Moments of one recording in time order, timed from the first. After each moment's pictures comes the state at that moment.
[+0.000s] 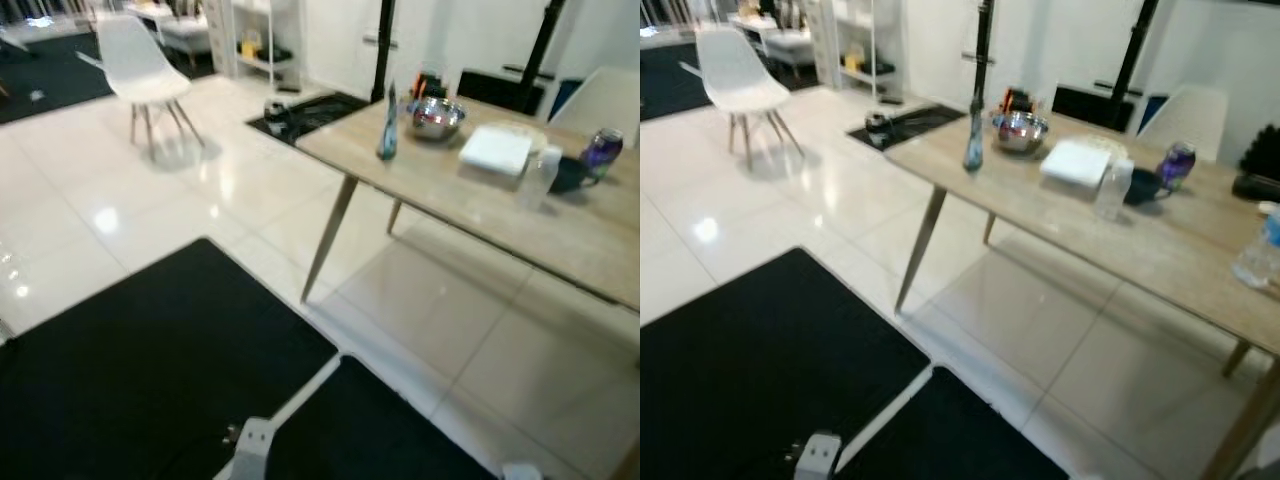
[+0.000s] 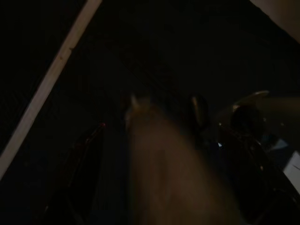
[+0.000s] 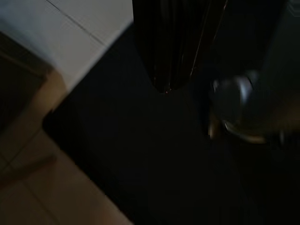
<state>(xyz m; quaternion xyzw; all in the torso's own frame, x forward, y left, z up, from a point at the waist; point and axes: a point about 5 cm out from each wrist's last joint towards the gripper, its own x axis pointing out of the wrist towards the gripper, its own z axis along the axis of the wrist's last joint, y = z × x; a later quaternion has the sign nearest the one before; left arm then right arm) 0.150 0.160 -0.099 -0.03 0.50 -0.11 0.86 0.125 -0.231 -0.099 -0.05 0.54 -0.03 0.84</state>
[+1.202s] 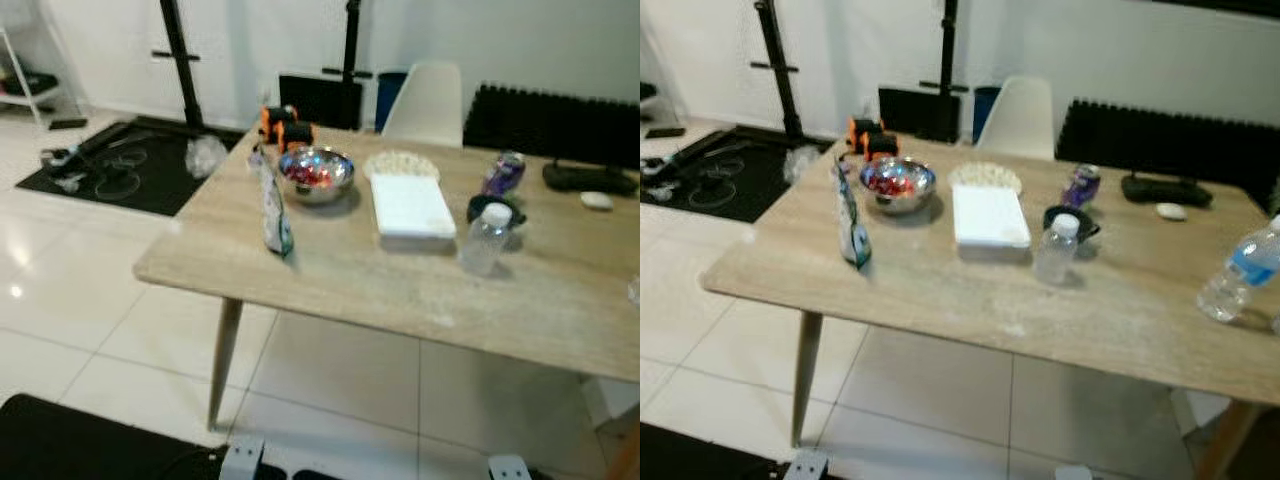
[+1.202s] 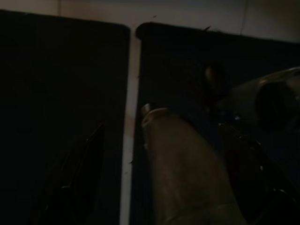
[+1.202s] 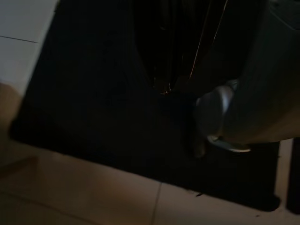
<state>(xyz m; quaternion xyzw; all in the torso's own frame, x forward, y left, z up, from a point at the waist) 0.150 0.168 -0.099 -0.02 0.51 -0.10 0.85 0.128 -0.227 -0.099 -0.05 0.53 -0.03 0.84</state>
